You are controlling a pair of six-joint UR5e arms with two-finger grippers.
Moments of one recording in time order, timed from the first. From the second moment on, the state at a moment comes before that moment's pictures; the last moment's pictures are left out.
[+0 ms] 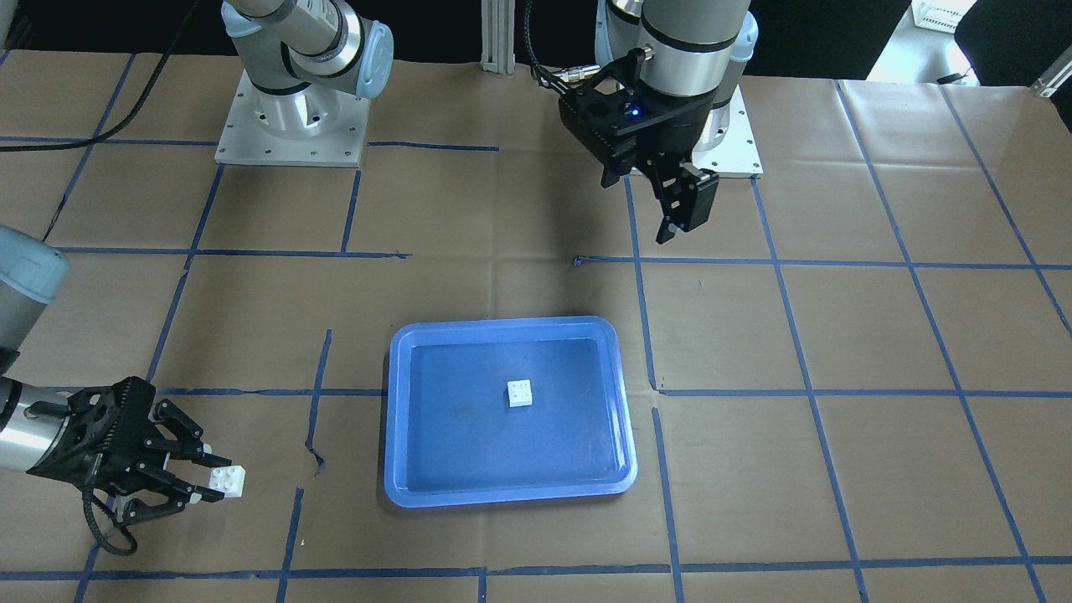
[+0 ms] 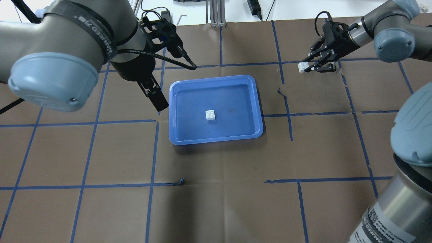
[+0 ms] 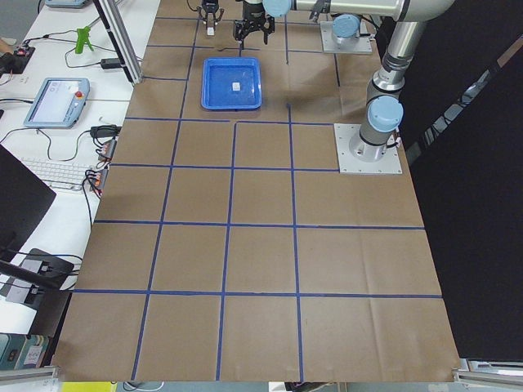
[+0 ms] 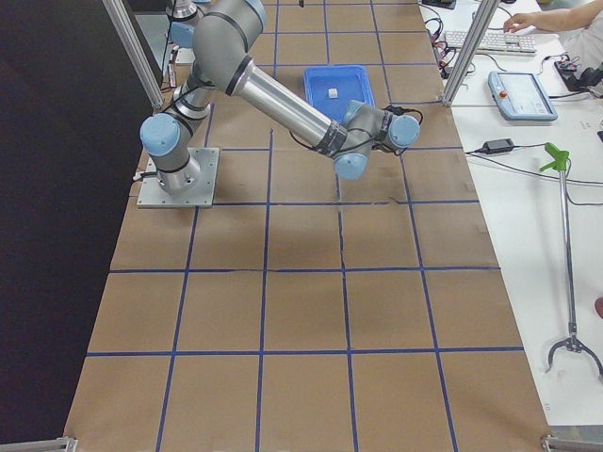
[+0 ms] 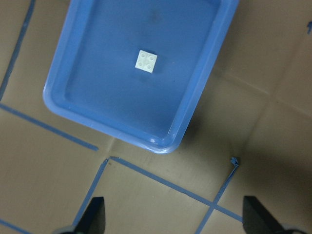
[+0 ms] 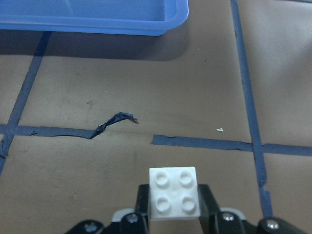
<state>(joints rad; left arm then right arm) -1.73 -1.55 -1.62 -1.48 1.60 0.72 1.24 -1.02 1.47 -1.87 -0.97 -2.04</state>
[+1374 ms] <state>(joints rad) -1.65 -1.51 -1.61 -1.51 1.58 -0.03 1.62 -1.16 1.79 -2.32 -0.95 -1.46</state>
